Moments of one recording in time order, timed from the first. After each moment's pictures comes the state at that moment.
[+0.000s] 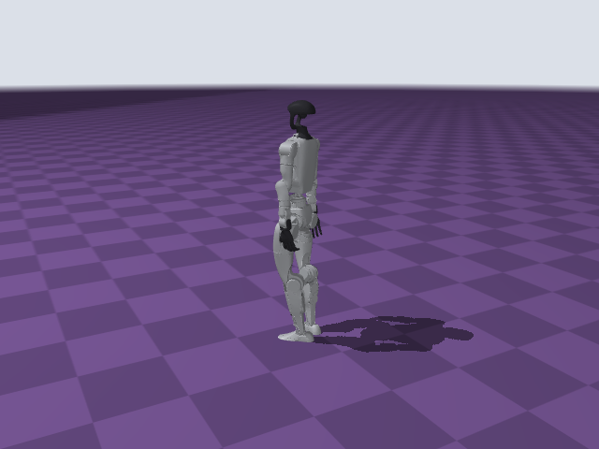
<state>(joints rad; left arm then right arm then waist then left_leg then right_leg) 0.03 0.07 0.17 1.63 0.40 0.02 -0.17 0.00 -0.13 0.03 1.60 -0.54 0.05 0.16 0.02 0.03 -0.12 0.00 -0.03 0.24 0.06 -0.11 0.03 0.01 0.02 -0.35 0.03 -0.09 -0.03</state>
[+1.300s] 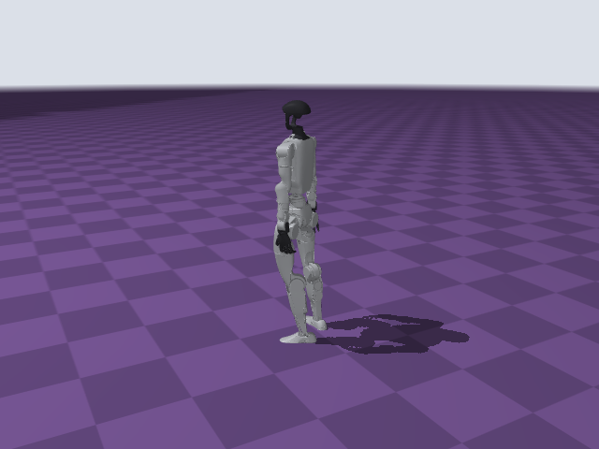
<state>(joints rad) 0.08 0.13 0.27 1.53 0.37 0.01 -0.21 0.01 -0.17 -0.01 1.57 -0.53 -0.08 0.12 0.05 -0.02 -0.12 0.03 0.03 0.45 0.02 -0.11 -0.02 0.02 -0.11 -0.50 0.02 -0.06 0.09</state>
